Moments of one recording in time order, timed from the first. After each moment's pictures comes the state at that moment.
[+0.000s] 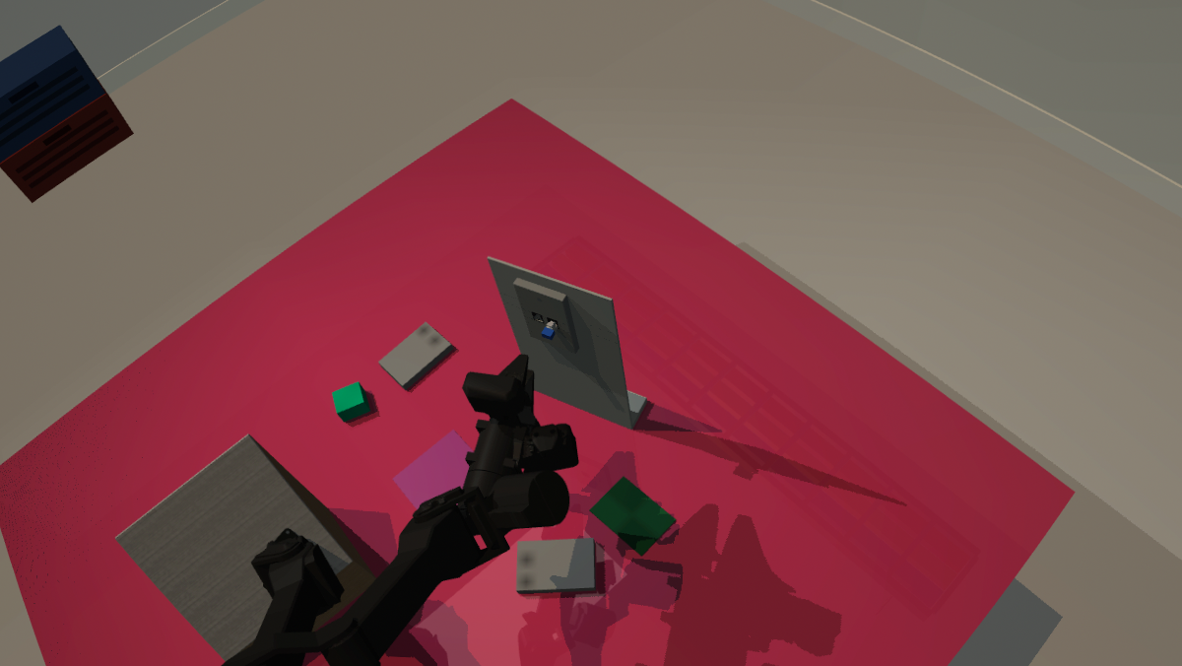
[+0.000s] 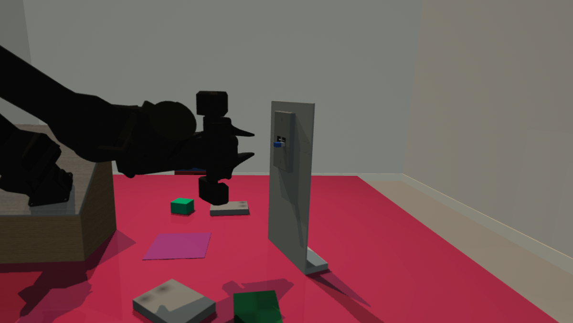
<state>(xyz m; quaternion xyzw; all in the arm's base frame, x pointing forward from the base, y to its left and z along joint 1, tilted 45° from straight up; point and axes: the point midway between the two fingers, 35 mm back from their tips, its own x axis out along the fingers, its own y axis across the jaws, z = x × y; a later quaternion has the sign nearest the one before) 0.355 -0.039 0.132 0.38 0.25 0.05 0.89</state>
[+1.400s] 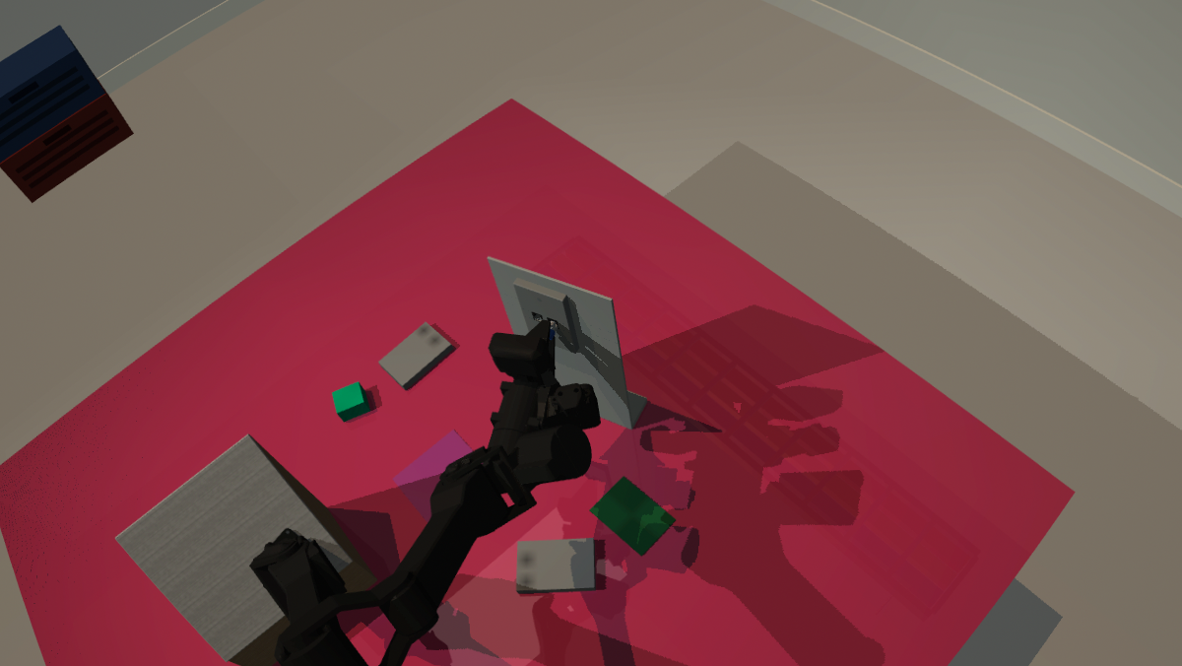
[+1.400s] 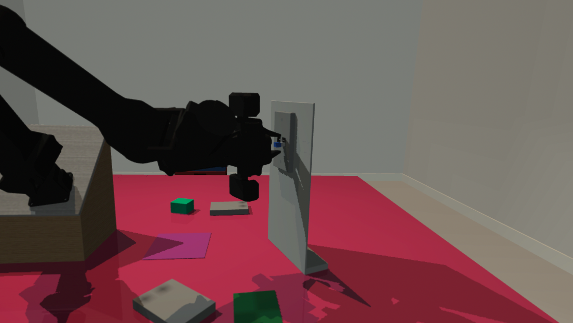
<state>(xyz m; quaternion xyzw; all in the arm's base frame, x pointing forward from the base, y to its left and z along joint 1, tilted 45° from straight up) 0.408 -0.034 0.119 0.38 0.25 0.05 0.89</state>
